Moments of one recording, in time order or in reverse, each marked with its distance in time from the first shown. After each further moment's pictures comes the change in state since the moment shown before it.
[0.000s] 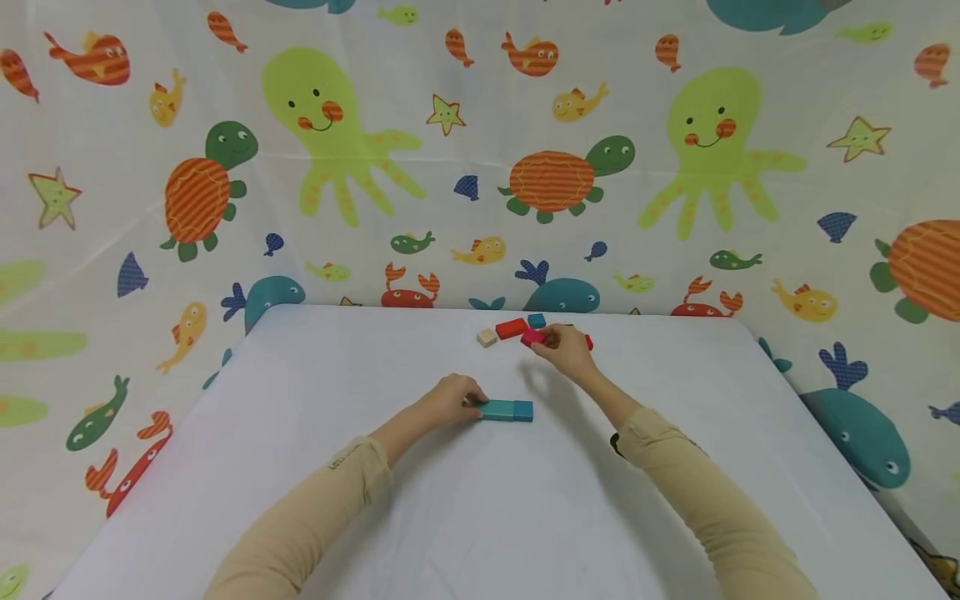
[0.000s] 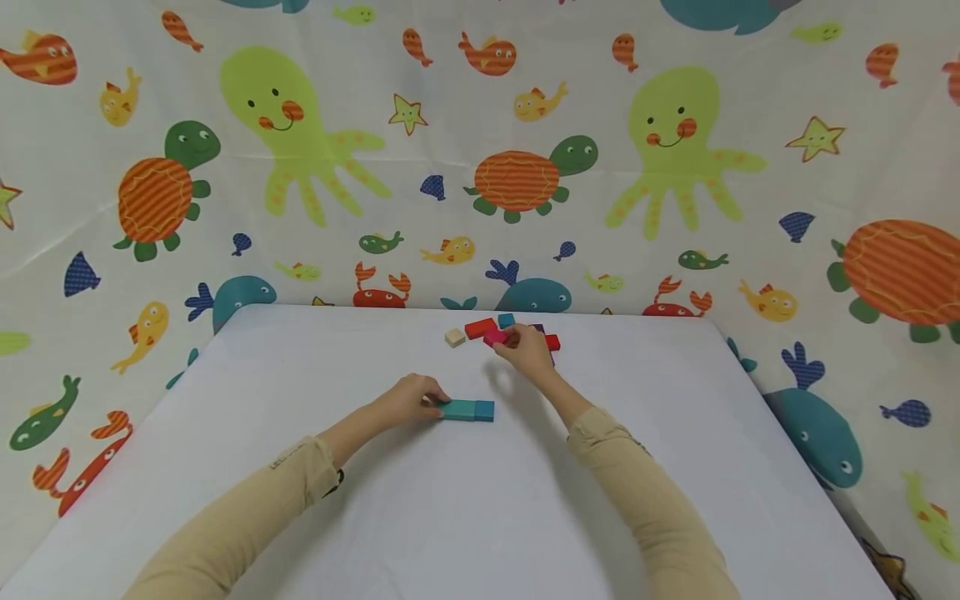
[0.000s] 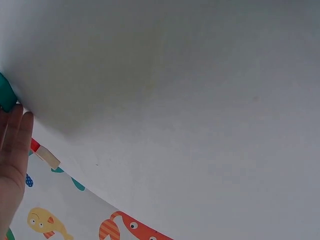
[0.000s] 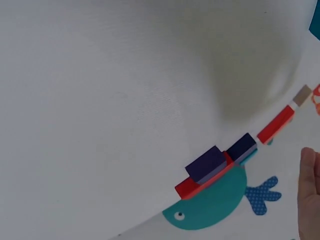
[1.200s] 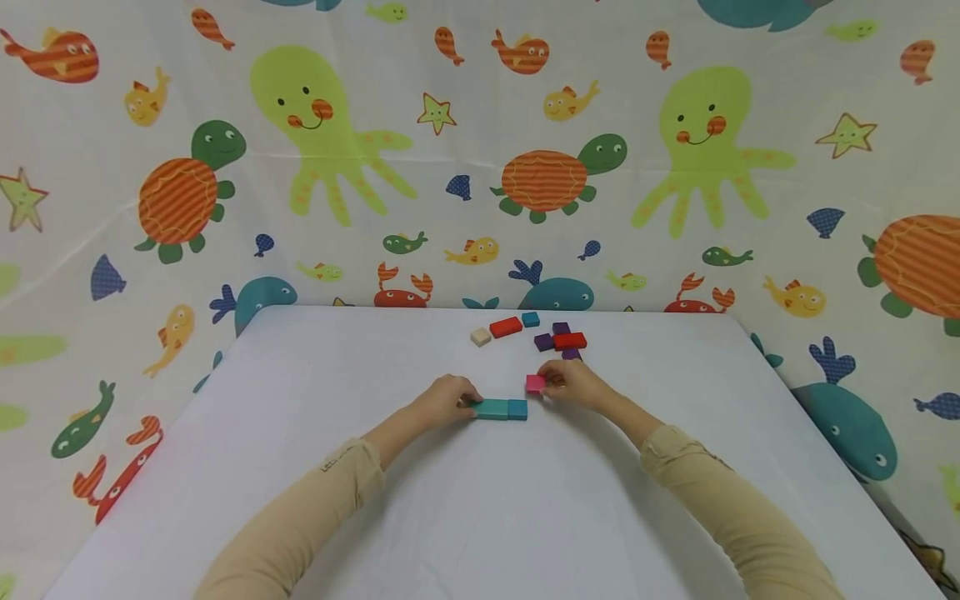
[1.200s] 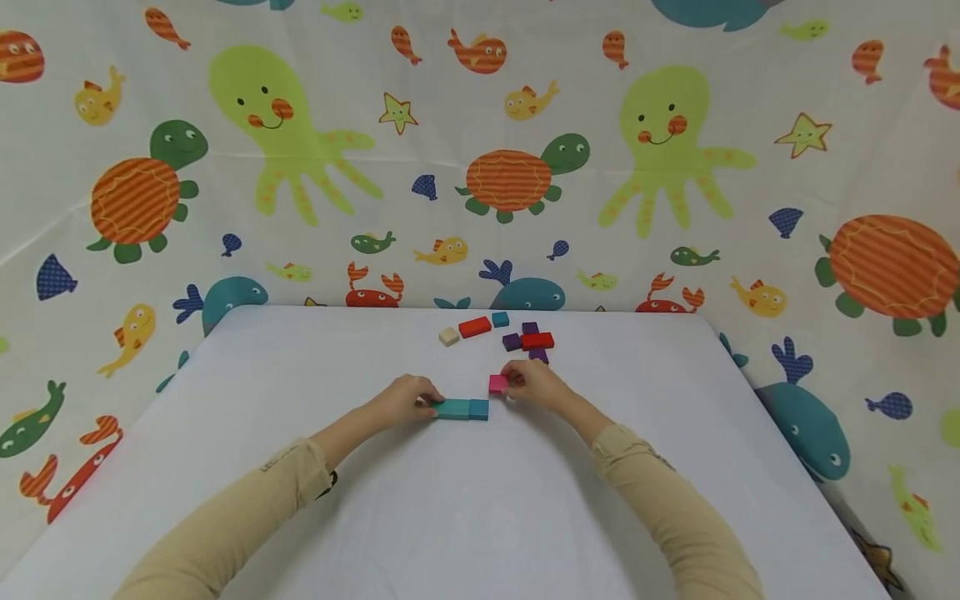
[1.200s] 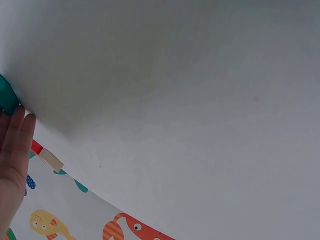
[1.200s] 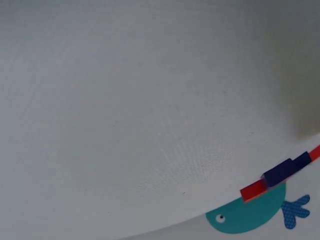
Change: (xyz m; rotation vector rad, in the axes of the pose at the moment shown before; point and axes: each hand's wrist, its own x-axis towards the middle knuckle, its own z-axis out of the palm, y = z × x) left_hand -0.001 -0.001 0.003 0.033 0.037 0.050; right_hand -0.027 0.044 -0.010 -0.160 -0.382 -0.226
